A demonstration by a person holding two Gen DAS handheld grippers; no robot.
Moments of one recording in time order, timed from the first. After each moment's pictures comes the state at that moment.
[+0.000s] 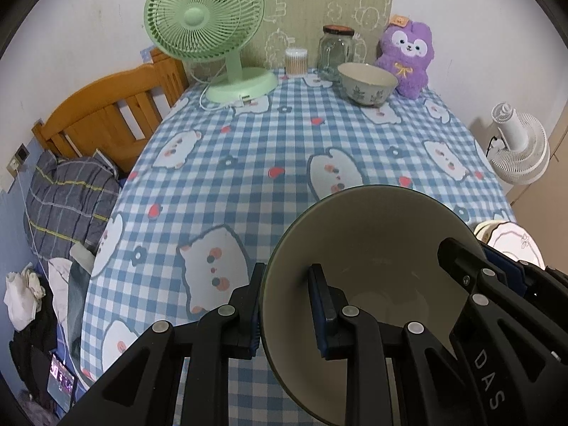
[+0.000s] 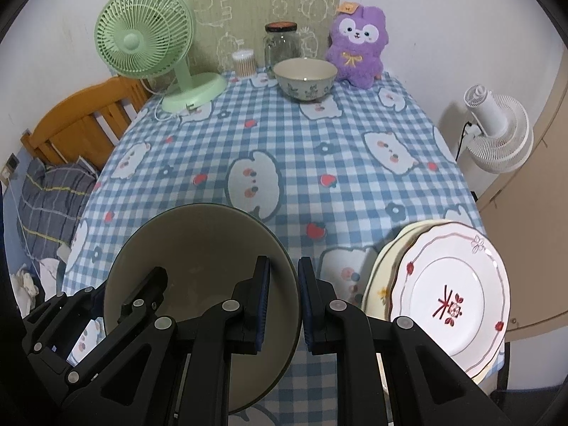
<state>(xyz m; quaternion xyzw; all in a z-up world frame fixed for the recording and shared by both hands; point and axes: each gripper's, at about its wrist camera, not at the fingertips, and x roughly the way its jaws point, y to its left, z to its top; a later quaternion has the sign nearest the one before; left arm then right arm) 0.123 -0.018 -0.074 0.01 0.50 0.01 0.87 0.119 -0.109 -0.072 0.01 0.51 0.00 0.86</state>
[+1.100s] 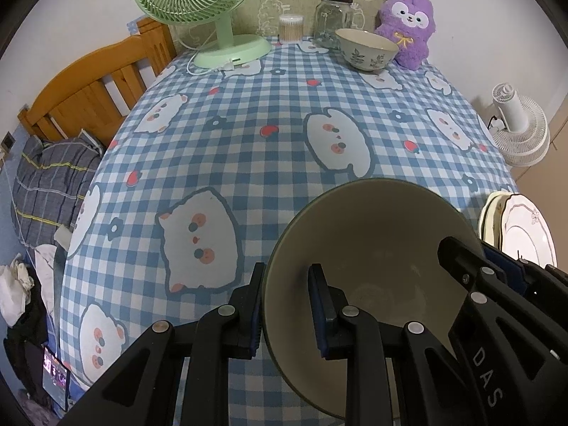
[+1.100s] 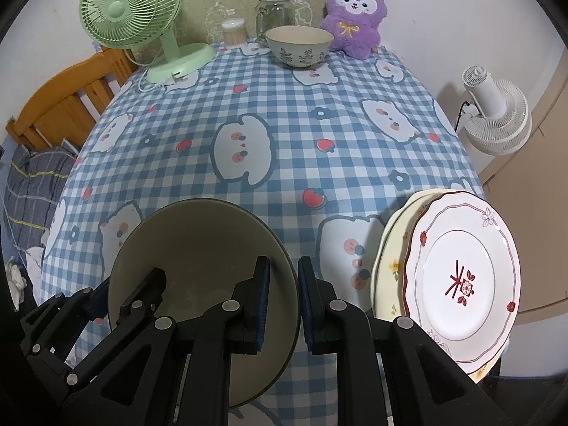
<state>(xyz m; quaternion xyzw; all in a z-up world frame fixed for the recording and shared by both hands) 0.122 -0.014 -0.110 0.00 0.54 0.00 0.84 0.122 -0.105 -0.103 0.01 0.54 -0.02 0.84</state>
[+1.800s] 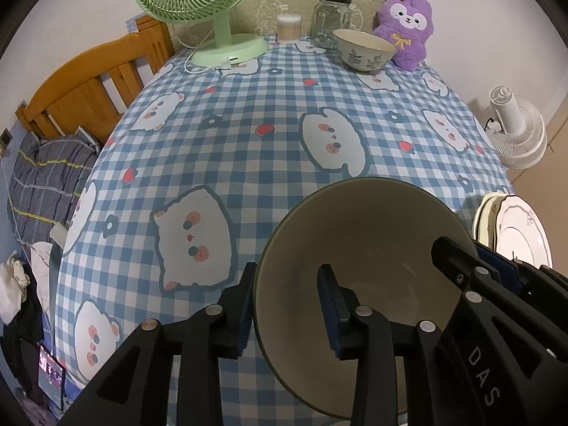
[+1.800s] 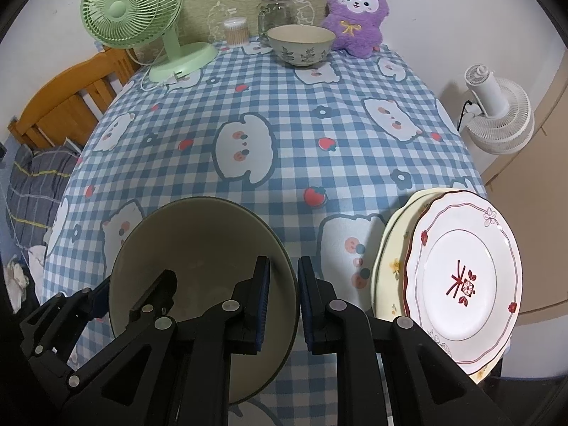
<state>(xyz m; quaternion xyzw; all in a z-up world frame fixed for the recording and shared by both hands) 0.121 -0.016 -0.112 -0.01 0.54 -0.01 0.84 0.120 -0.107 -0.102 0.01 0.54 -0.01 0.84</state>
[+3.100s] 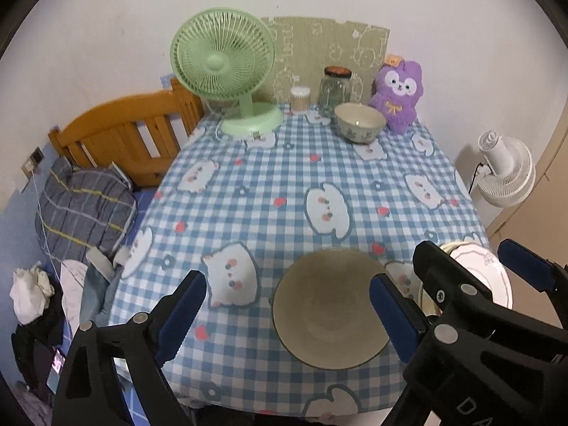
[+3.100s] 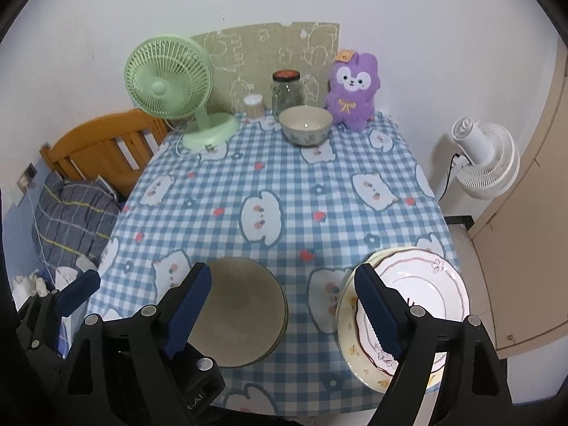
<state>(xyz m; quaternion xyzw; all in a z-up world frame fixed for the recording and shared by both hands) 0.087 -0.022 0.001 -0.01 0.46 0.02 0.89 0.086 -0.121 0.025 0.02 0.45 0.02 0.89</state>
